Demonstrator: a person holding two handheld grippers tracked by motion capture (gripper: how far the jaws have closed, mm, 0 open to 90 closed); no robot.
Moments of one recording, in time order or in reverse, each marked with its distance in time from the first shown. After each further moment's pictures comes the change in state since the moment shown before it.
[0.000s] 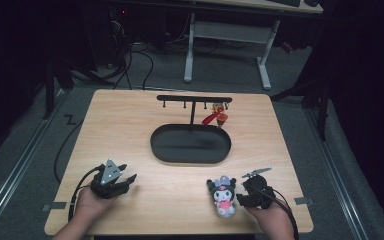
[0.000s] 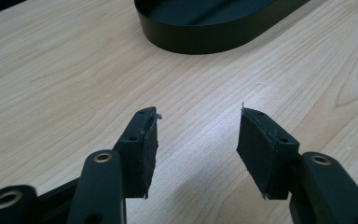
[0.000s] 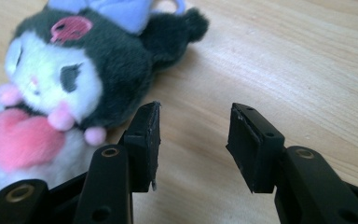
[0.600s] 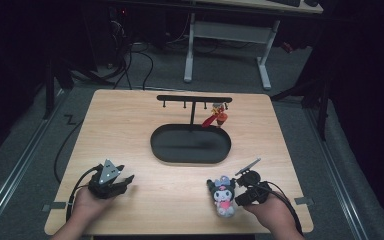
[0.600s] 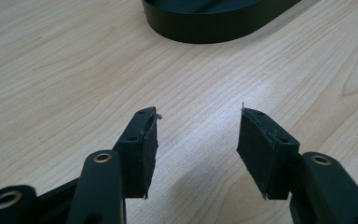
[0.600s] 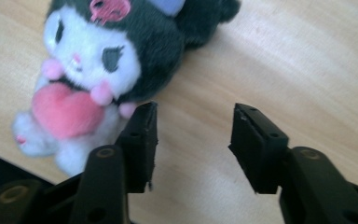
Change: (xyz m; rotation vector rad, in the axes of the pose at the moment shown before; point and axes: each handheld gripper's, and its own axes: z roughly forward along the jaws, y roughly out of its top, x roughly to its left) left arm 0.004 -0.003 -0.001 0.029 -0.009 -0.015; right arm 0.011 0.022 -0.013 0.201 0.009 -0.072
